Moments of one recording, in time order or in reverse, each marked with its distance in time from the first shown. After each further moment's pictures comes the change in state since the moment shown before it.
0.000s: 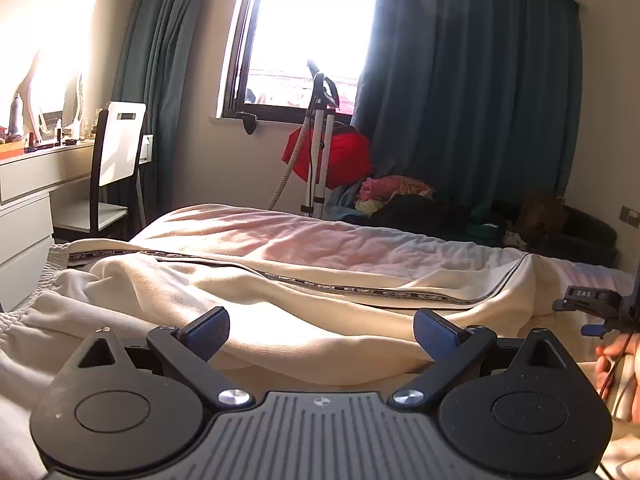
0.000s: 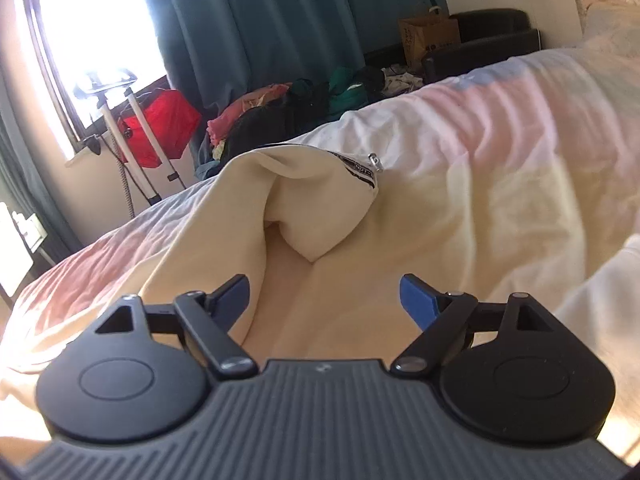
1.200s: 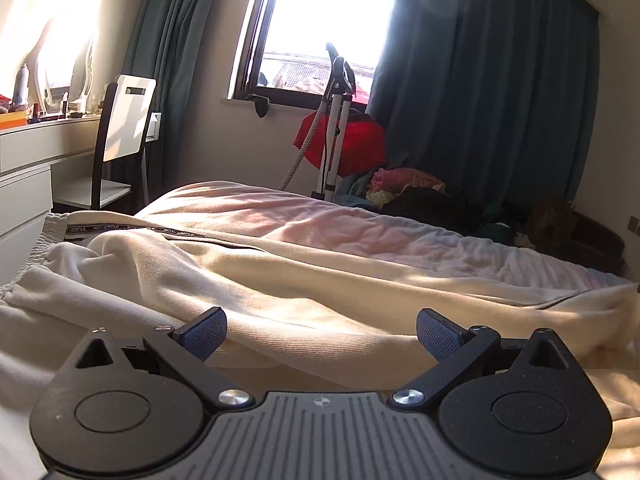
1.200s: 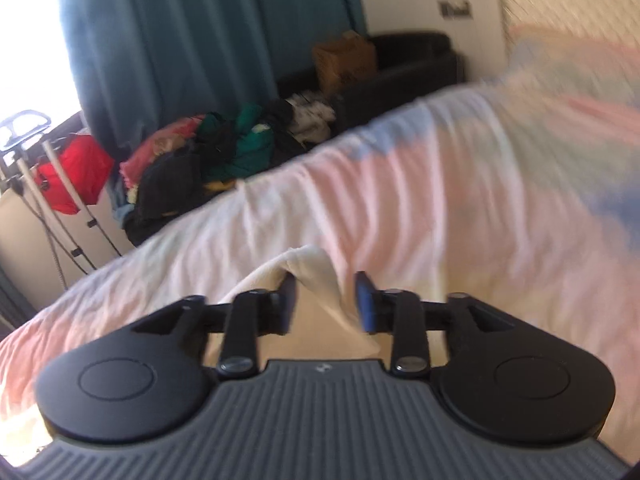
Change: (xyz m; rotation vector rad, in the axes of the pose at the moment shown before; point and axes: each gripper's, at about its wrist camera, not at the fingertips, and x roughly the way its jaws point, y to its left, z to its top) left arm 0.028 0.019 -0.008 -0.058 0.038 -0.005; right arm -0.038 -0.064 0.101 0.068 -0.005 -0.260
